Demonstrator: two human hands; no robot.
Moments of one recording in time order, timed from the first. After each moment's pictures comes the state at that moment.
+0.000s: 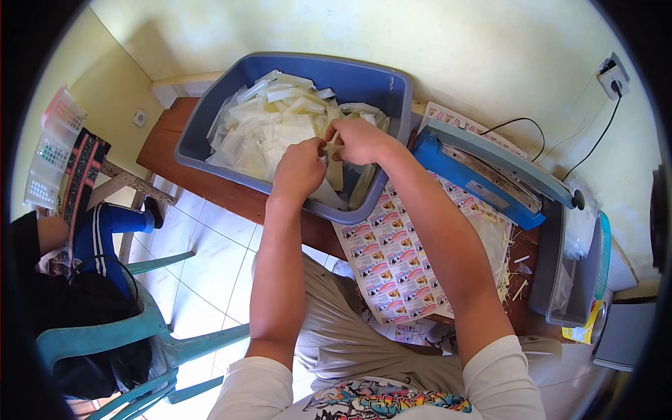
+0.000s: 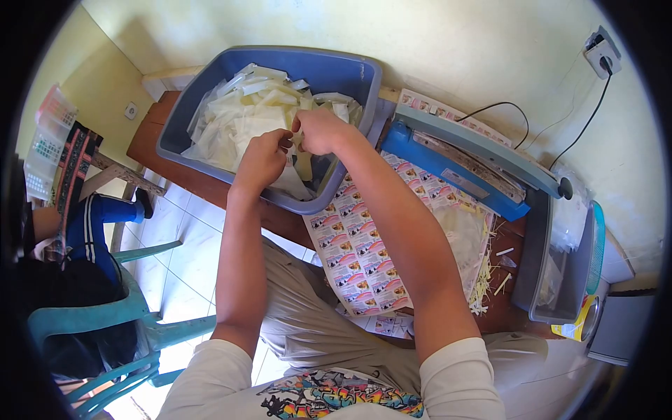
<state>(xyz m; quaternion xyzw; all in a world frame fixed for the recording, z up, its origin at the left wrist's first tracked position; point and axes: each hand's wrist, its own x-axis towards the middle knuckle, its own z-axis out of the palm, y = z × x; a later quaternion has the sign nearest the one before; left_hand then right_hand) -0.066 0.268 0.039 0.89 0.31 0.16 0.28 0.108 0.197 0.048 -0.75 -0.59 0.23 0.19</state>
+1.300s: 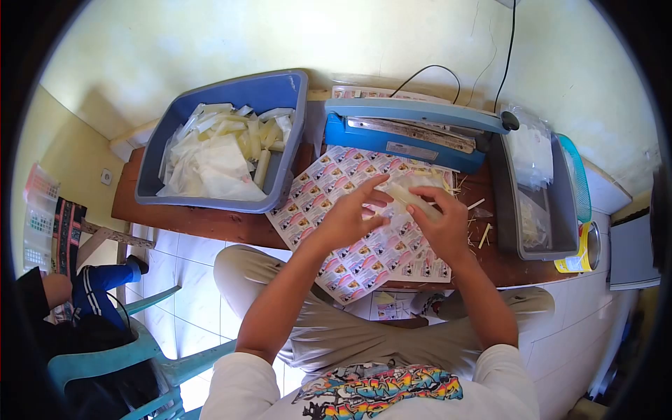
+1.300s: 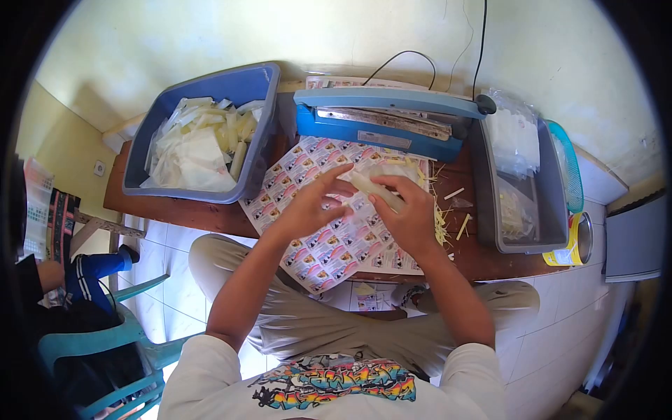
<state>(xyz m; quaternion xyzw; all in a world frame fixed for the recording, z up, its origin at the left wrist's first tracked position) -0.021 0.052 0.013 0.78 -0.01 0.00 0.62 0.060 -0.170 0.046 -0.80 -0.31 0.00 0.51</state>
